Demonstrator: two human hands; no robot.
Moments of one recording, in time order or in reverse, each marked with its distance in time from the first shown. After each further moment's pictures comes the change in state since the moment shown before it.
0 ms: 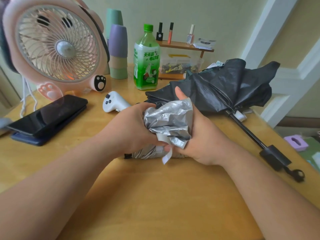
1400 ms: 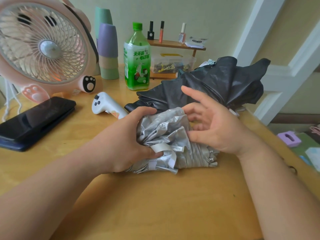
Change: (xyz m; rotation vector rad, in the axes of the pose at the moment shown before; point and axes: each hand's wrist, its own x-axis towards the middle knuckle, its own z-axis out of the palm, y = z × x) left_hand -0.017 0.003 0.006 0.097 -0.080 0.050; right_hand -0.008 0.026 -0.042 0.285 0.005 0.010
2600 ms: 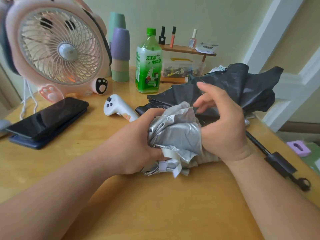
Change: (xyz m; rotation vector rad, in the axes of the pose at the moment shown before) left_hand 0.001 -0.009 0.000 -0.106 0.045 0.129; right_hand 0.028 0.006 0.028 -0.536 0.589 -0.608
